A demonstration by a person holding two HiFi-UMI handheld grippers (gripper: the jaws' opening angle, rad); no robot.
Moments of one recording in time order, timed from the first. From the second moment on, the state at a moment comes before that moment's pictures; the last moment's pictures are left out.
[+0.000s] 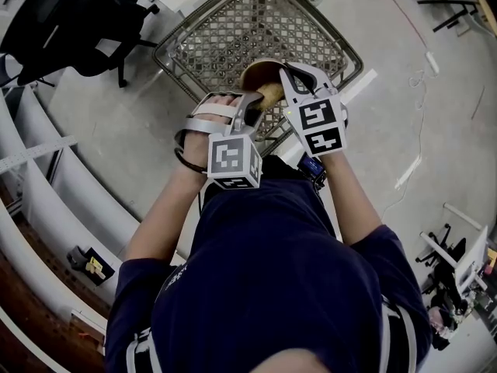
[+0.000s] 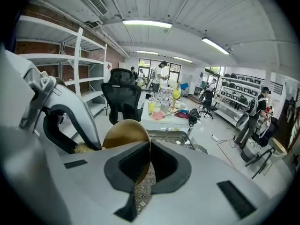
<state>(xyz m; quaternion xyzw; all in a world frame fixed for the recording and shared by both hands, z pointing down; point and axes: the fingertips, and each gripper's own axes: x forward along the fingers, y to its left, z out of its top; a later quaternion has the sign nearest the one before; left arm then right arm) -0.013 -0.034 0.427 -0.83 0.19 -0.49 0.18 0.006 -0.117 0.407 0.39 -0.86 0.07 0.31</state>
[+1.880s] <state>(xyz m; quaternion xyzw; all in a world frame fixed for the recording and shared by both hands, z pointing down) -0.012 -0.039 0.415 -0.86 0.22 -0.45 0.11 0.013 -0.115 0.391 0.39 -0.86 0.03 0.32</state>
